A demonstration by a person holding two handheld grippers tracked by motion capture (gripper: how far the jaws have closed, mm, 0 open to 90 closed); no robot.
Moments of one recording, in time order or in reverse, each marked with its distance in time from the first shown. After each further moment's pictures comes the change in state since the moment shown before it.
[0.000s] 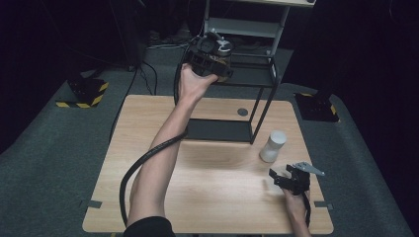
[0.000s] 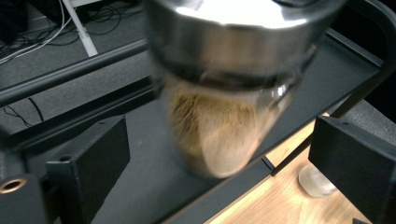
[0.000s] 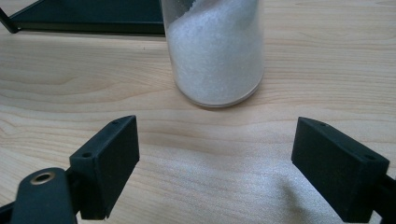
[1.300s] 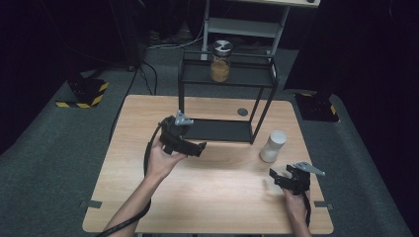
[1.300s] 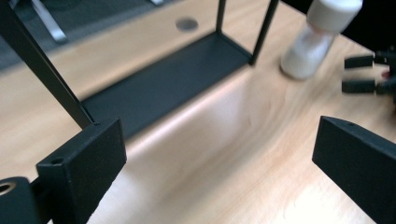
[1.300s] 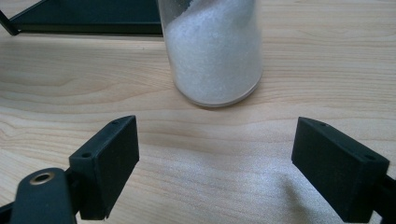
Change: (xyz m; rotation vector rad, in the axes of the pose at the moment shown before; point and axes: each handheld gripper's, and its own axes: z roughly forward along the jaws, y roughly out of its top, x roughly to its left) left arm 0.005 -0.233 0.004 0.013 -0.133 0.030; right arm -0.002 0.000 0.000 0.002 0.005 0.010
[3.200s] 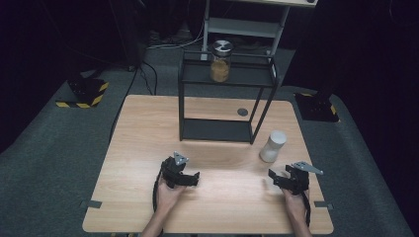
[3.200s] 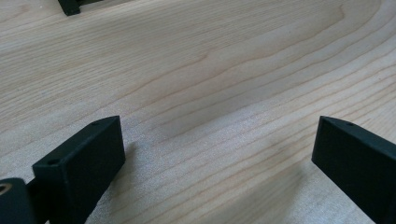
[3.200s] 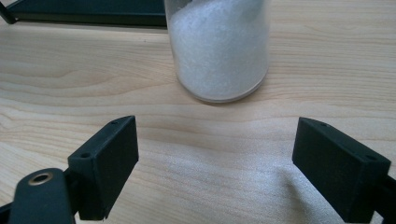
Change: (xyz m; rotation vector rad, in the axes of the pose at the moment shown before) left arm -0.014 -0.115 0.093 0.044 0.145 -0.120; right arm 0.003 0.005 0.003 0.029 0.000 -0.024
